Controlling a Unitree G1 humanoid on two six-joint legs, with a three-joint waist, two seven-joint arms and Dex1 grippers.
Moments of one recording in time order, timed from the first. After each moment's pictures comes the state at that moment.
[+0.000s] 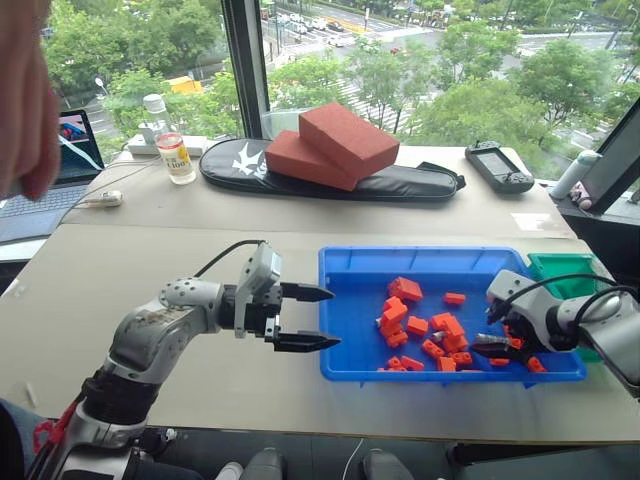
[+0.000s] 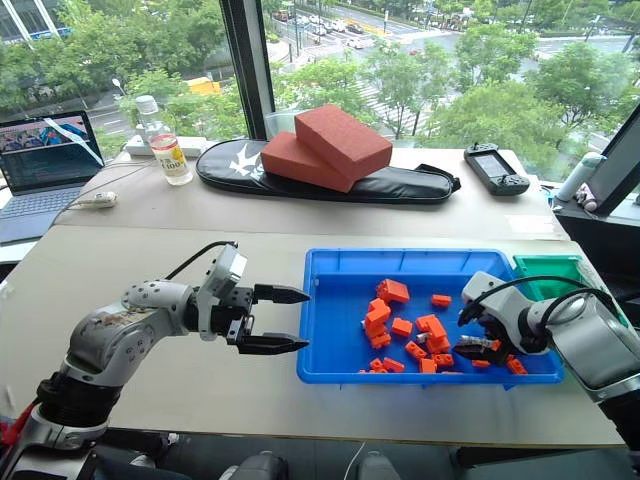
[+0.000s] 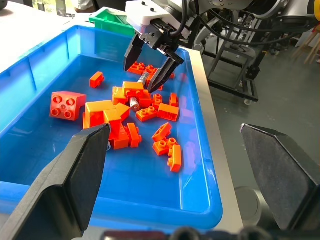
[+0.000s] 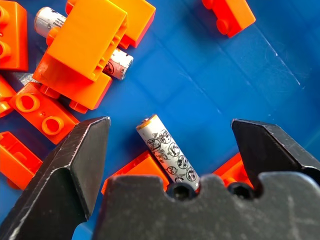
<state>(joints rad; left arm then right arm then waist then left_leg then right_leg) -0.46 0.61 -0.13 -0.28 -0.65 0.66 -1.15 -0.31 -1.15 0.18 -0.16 0.23 0.84 0.90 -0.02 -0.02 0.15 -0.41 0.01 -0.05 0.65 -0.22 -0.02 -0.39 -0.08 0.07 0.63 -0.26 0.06</state>
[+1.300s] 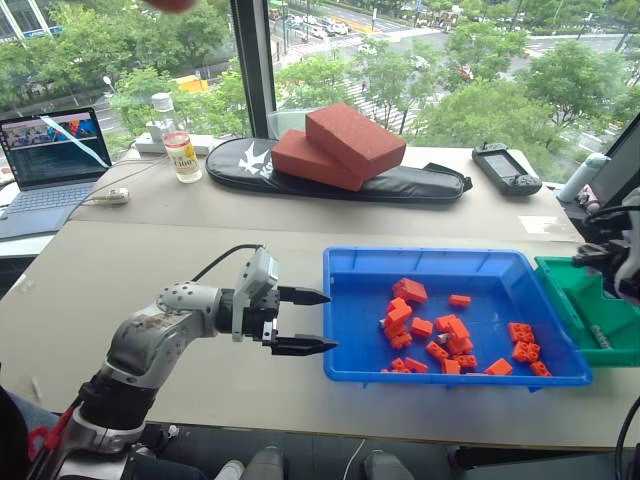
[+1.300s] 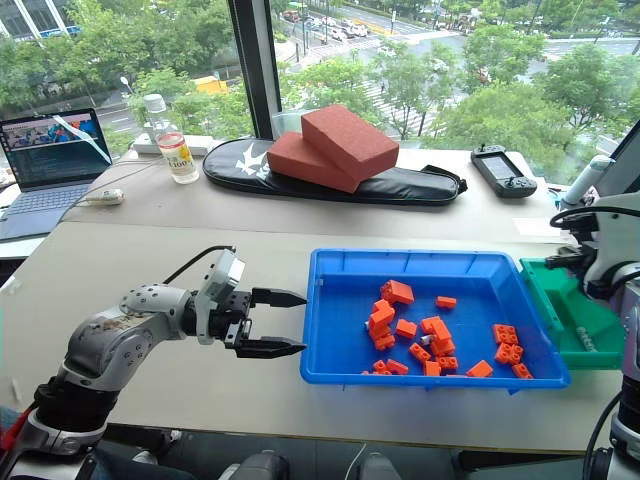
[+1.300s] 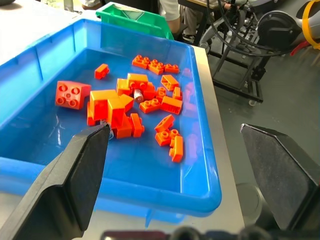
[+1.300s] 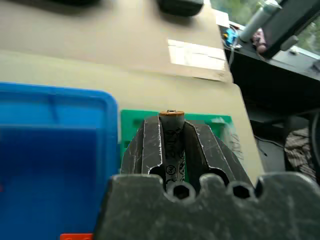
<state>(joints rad) -0.42 0.62 -0.13 -0.24 -0.62 0.61 -1.17 -0.36 -0.88 -0.49 -0.20 0.11 1.20 0.35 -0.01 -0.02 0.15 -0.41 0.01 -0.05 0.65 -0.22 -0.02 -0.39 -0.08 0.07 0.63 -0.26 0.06</state>
